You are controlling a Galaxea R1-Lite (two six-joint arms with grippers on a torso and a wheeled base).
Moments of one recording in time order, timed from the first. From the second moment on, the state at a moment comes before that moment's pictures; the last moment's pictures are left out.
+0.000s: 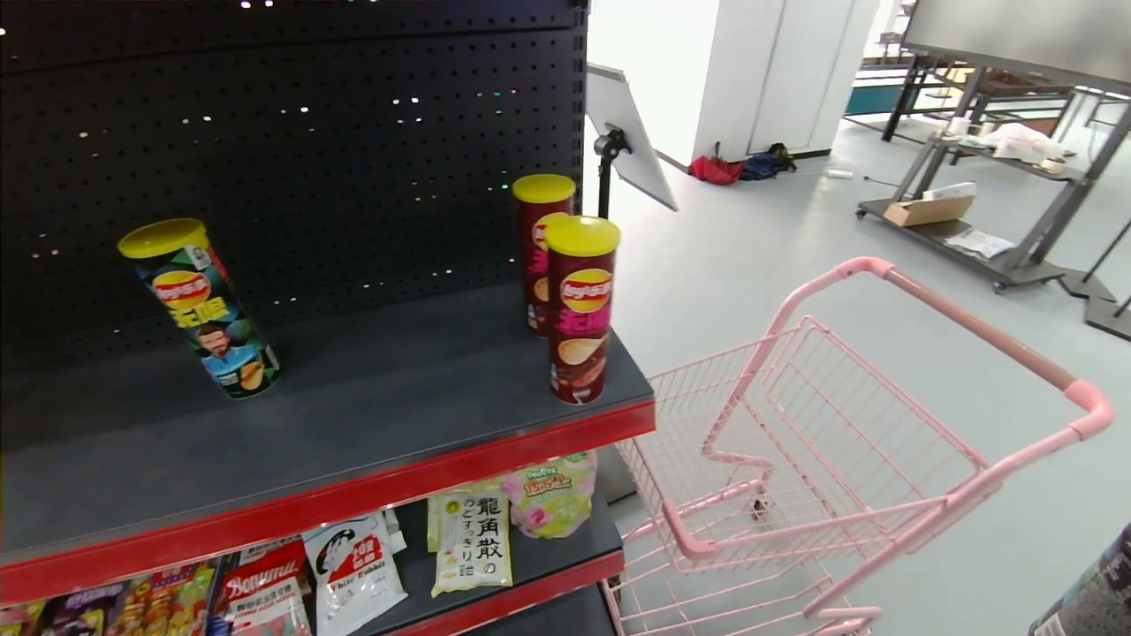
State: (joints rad) left arm 0.00 0.00 0.00 0.00 0.00 0.00; right arm 0.28 0.59 -0.43 0.18 -0.25 -0.13
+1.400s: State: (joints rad) left arm 0.00 0.00 0.00 0.00 0.00 0.01; right arm 0.29 0.20 -0.25 0.18 -0.08 -0.09
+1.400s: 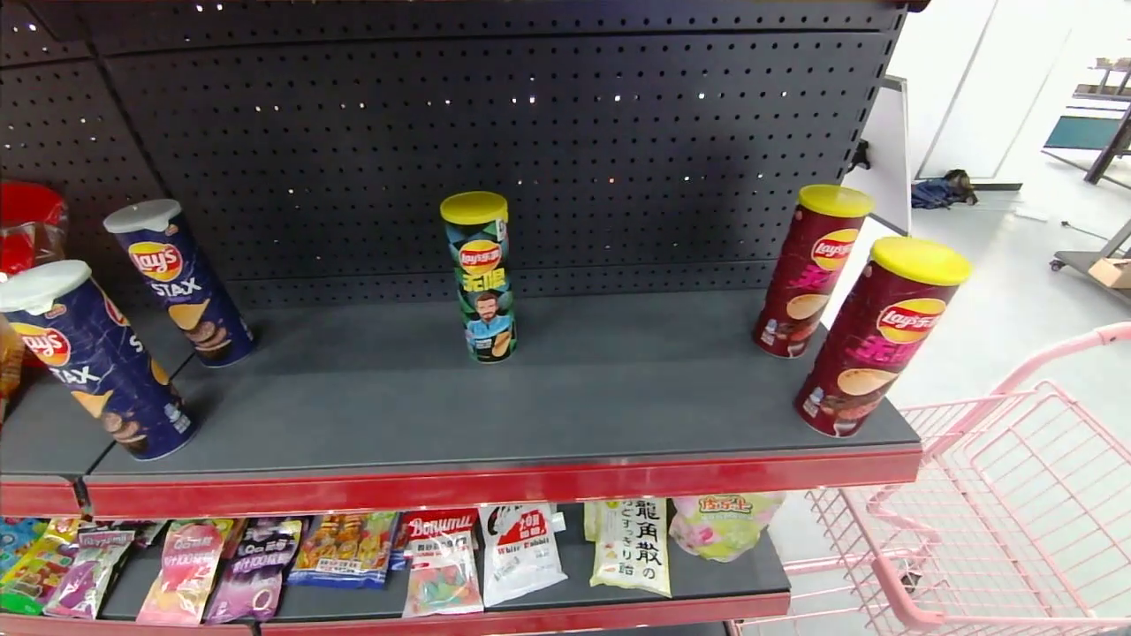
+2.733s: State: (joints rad) left arm 0.00 0.01 0.00 0.00 -0.04 0.03; right arm 0.30 0.05 -0.15 0.19 -0.06 -0.09
